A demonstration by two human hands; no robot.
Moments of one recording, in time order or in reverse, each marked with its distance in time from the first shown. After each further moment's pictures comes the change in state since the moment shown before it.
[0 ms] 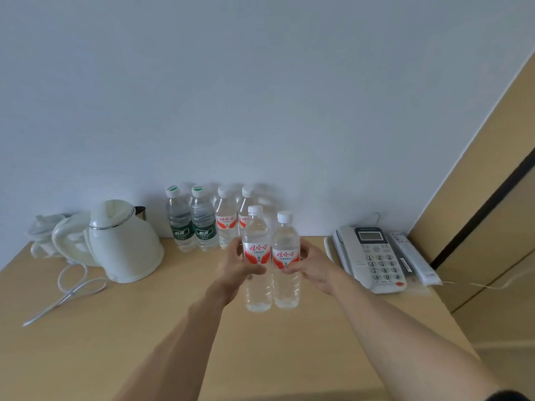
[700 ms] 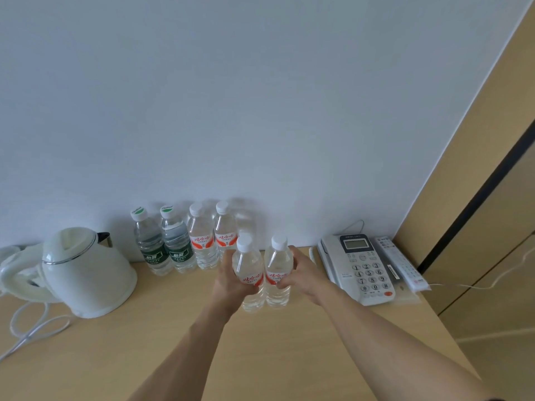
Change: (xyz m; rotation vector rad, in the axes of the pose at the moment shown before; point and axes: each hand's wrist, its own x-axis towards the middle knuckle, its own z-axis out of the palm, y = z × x) left_hand 0.046 -0.025 0.029 0.249 0.062 0.184; right_hand 0.020 0.001 -0.029 -0.235 0.100 -0.080
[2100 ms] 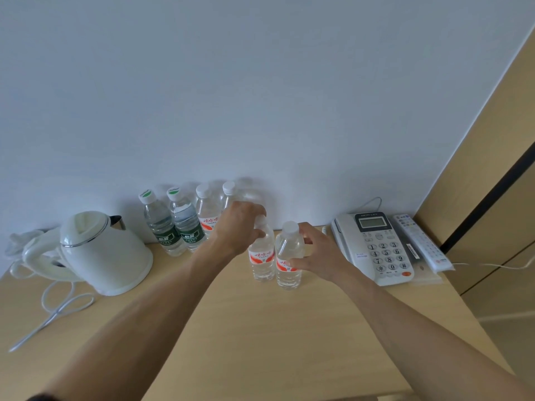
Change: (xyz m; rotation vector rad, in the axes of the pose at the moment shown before) left_hand 0.039 0.105 -0.017 0.998 -0.145 0.265; right_hand -0.012 0.000 -0.013 -0.236 0.047 -0.222
